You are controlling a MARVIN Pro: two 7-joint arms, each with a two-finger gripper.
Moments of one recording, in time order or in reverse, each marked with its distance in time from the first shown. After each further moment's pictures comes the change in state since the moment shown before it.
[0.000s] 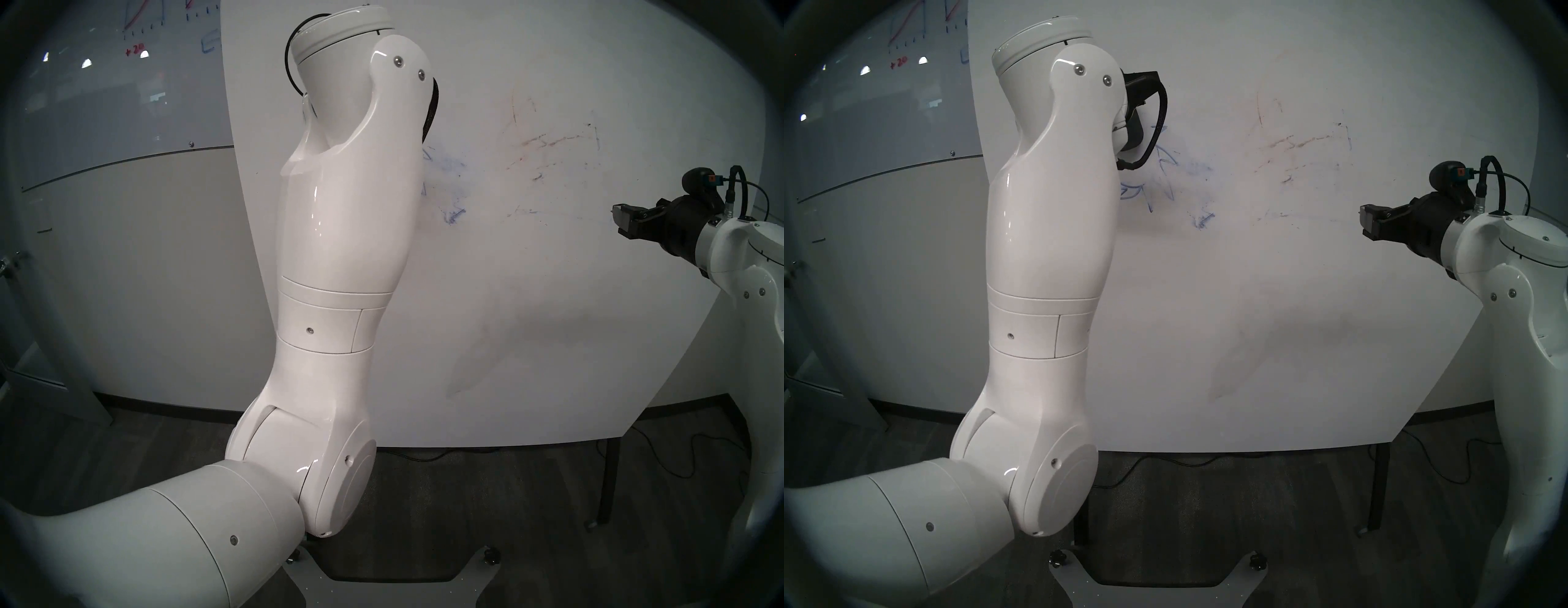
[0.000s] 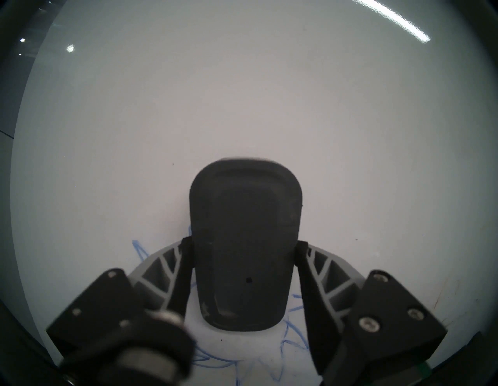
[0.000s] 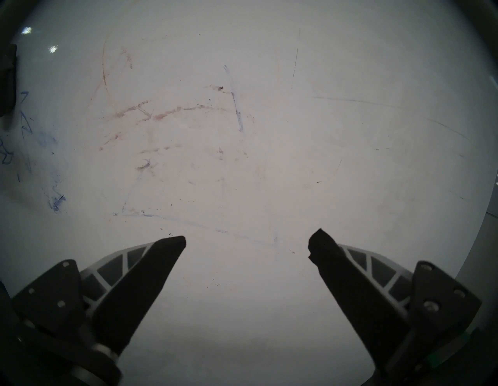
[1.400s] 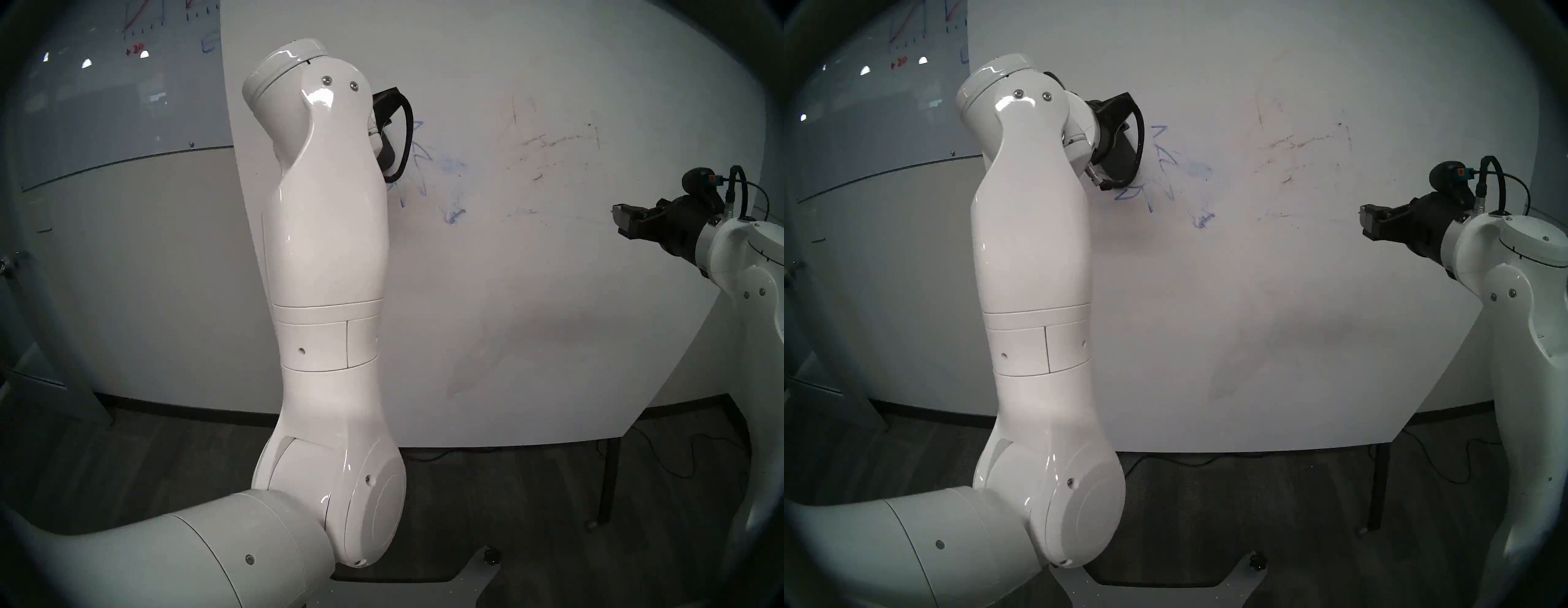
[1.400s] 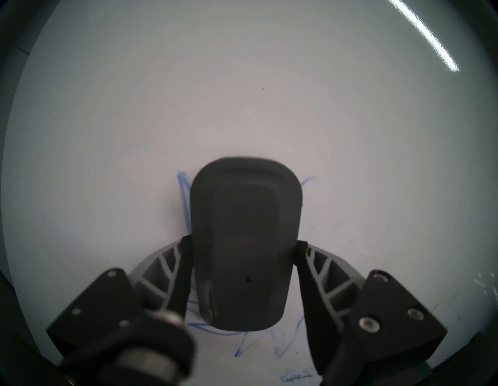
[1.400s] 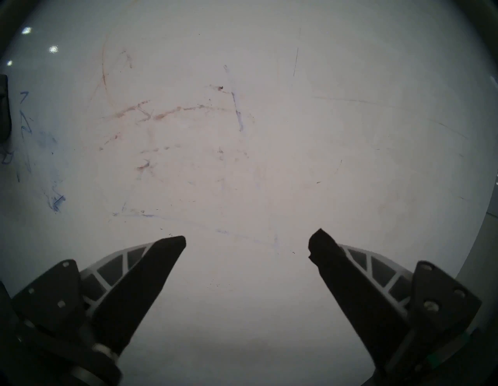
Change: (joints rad) left arm 0.081 -0.105 -0.139 -0.041 -0.106 0.001 -0.004; right arm 0.000 0.000 0.000 0.000 0.000 0.000 0.000
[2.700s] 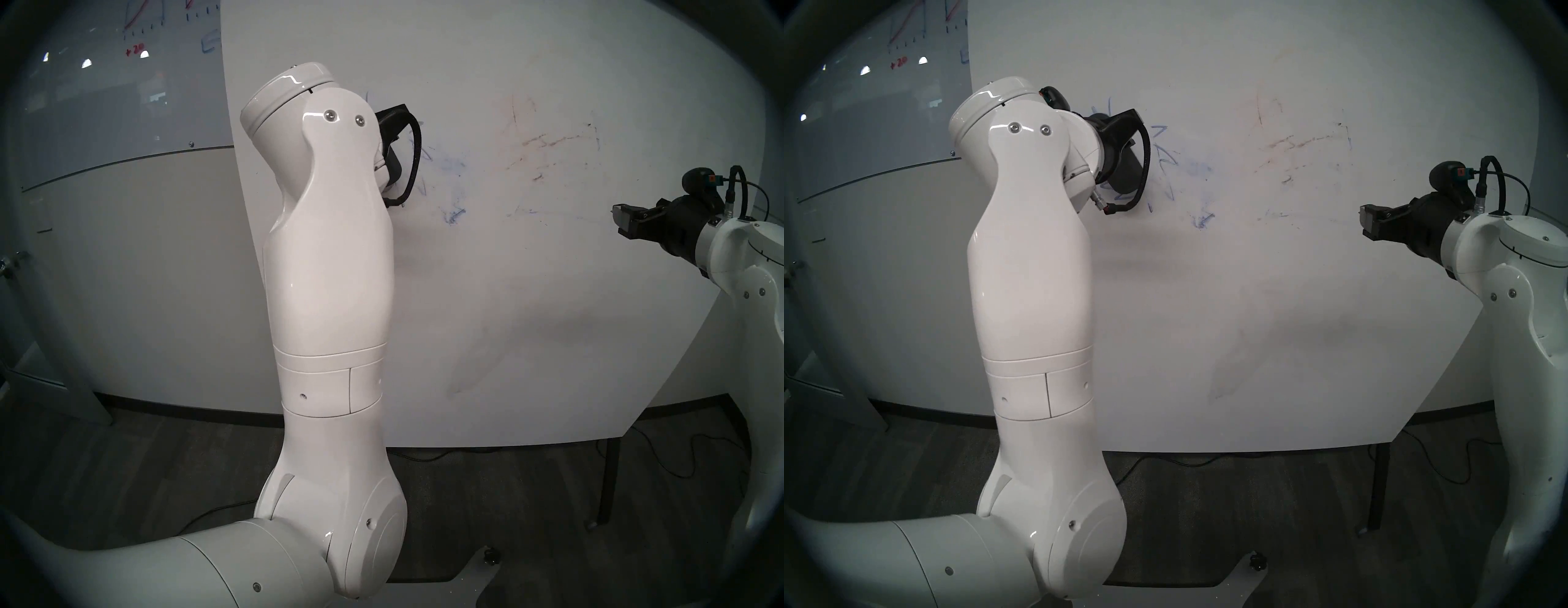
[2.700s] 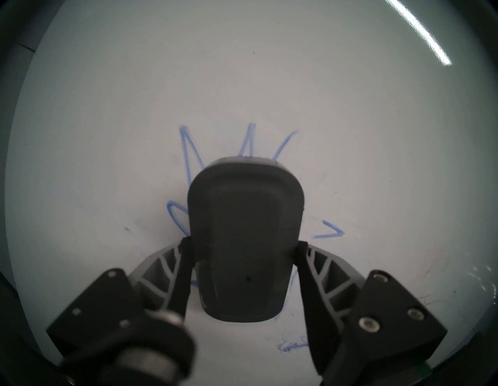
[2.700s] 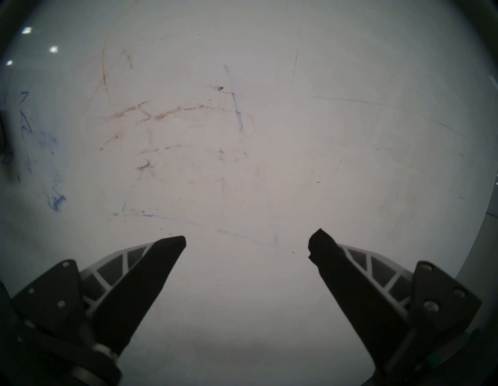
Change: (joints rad) left arm 0.090 -0.001 0.053 -0.103 0.059 0.000 0.000; right arm 0.000 0.000 0.000 0.000 0.000 0.000 0.000
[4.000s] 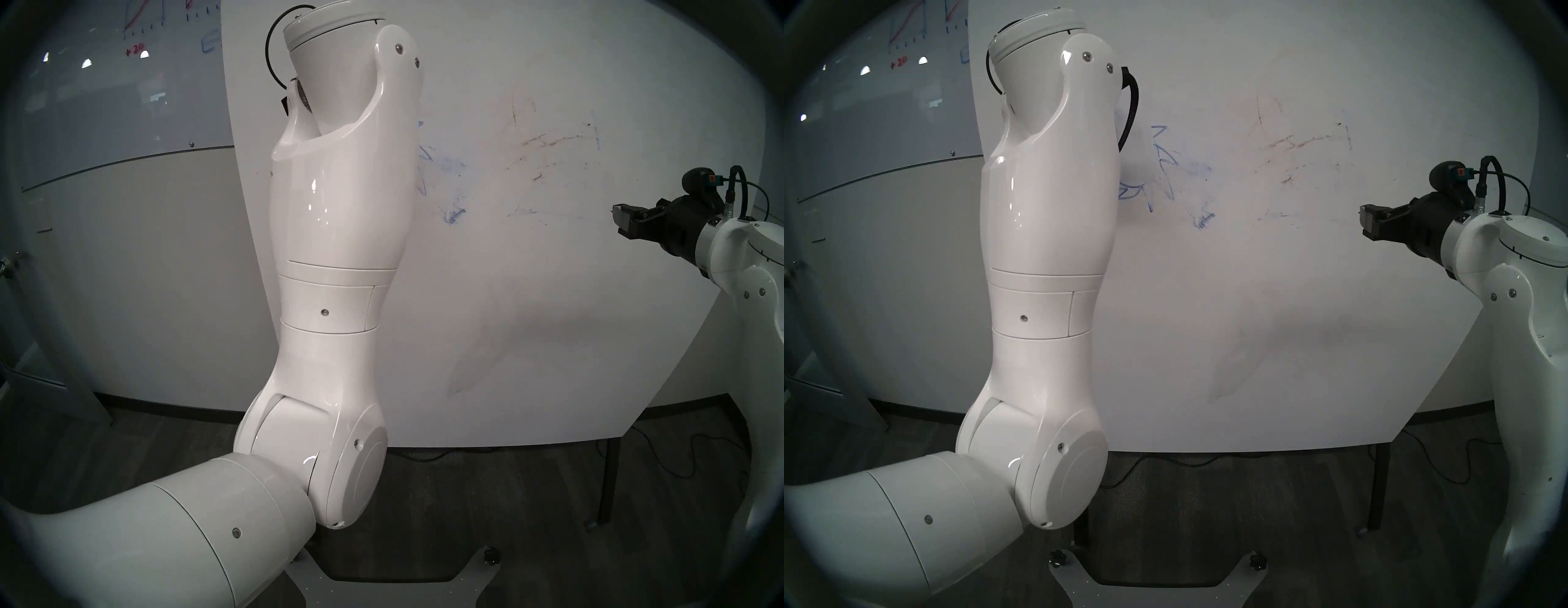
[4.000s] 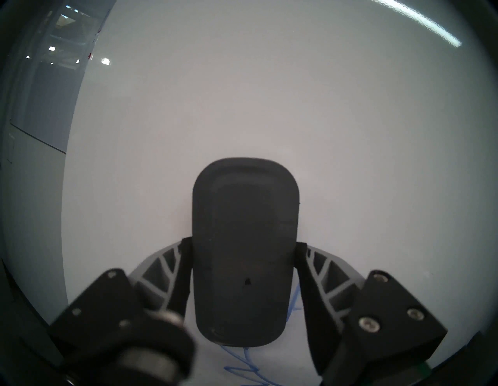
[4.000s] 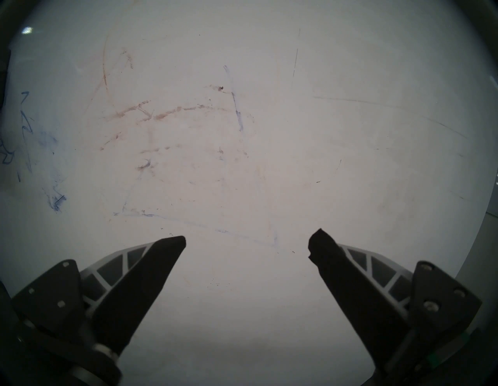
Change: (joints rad) left arm -0.267 0.082 0.031 0.221 0.252 0.001 -0.008; right arm 0.000 0.000 0.000 0.000 0.000 0.000 0.000
